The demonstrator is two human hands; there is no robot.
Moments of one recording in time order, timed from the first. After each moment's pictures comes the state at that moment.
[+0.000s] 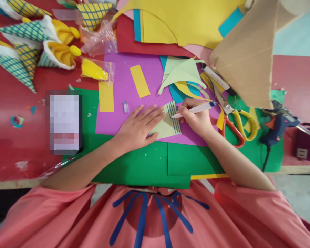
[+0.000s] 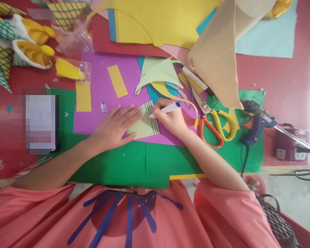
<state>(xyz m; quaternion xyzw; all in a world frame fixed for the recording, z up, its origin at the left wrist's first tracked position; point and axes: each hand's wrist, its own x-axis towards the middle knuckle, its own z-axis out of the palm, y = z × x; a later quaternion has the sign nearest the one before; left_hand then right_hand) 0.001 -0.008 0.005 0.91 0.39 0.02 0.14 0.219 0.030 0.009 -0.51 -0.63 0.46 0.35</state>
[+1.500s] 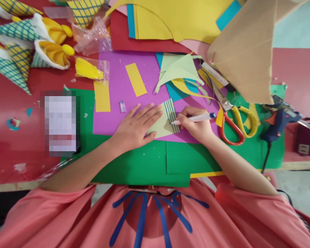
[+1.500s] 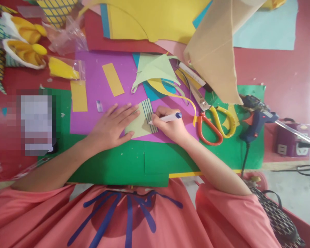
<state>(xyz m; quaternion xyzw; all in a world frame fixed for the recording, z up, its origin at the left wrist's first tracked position) 0.000 -0.008 0.005 0.91 0.39 0.03 0.13 0.228 0.006 0.010 -0.53 -0.63 0.46 0.32</state>
